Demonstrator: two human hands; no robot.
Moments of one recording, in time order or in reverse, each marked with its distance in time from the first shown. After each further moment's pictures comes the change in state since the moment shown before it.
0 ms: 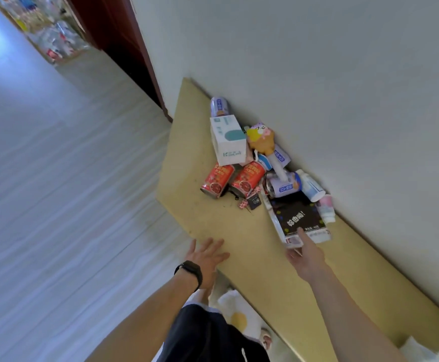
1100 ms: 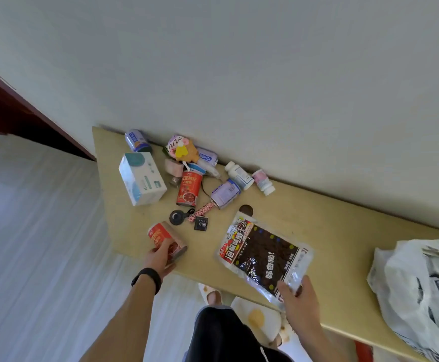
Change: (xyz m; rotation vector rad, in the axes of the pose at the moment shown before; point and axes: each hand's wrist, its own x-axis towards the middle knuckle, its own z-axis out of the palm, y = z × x) left_hand 0.037 -0.028 -0.057 -1.593 0.216 -0.693; right_hand -0.122 0.120 -0.086 -0.291 0.290 -0.294
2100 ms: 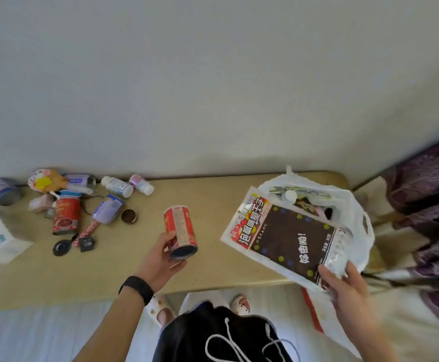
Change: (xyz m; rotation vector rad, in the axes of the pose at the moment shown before) left_hand -0.214 -0.107 0.218 0.164 -0.700 0.083; right_hand -0.015 0.166 -0.315 0.752 0.228 -0.050
